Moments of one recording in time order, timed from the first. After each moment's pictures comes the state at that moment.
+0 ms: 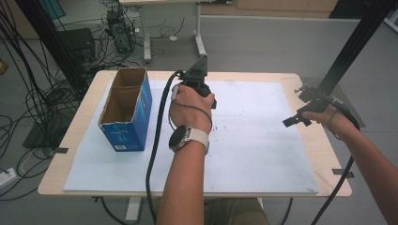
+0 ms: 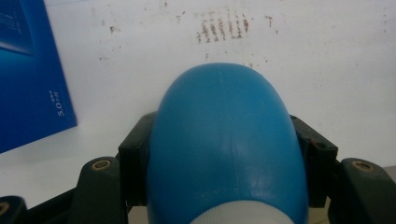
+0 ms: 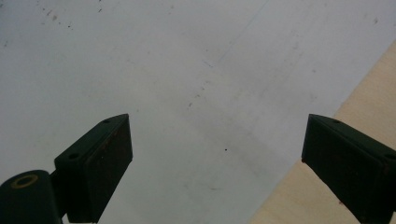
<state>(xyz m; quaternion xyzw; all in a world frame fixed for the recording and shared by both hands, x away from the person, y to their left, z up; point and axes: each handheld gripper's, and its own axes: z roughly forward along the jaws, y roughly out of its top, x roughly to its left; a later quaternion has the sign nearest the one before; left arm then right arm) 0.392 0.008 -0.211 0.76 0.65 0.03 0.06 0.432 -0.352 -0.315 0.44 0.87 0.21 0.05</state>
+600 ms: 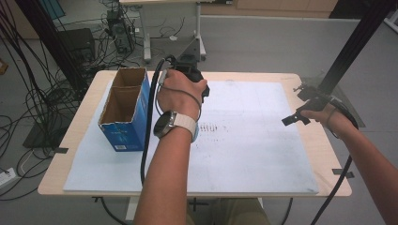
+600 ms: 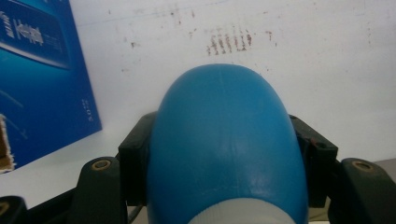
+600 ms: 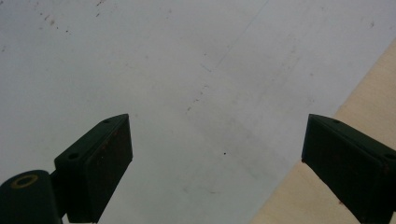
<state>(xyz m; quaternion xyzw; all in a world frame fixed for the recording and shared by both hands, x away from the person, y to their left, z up) 0.398 0.030 -0.172 0.76 0.64 0.04 0.08 0.436 -0.349 -0.313 0.44 0.87 0.21 0.05</state>
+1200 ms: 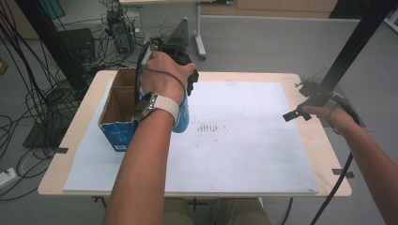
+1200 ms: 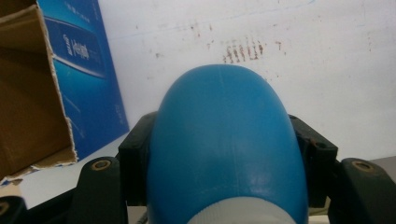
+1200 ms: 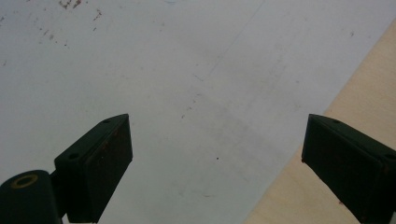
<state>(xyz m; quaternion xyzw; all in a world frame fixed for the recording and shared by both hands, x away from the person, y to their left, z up) 0.406 0.054 -0.139 0.77 0.63 0.05 0.08 0.442 -0.352 -0.302 0.45 0.87 0.21 0.06</state>
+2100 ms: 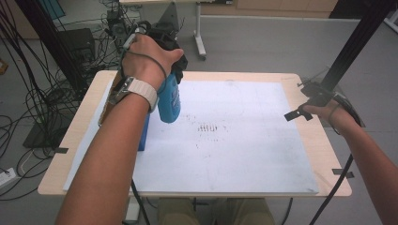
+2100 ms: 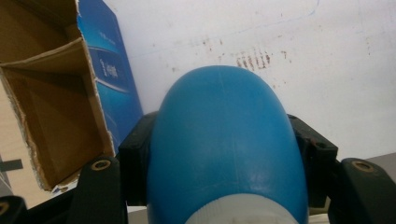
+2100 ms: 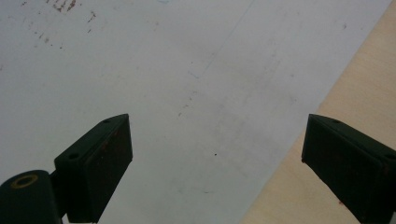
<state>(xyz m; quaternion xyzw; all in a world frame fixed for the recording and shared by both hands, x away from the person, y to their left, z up) 0.415 0.079 -0.110 0.78 0.62 0.06 0.09 0.439 -0.356 -0.302 0.47 0.86 0.21 0.06</state>
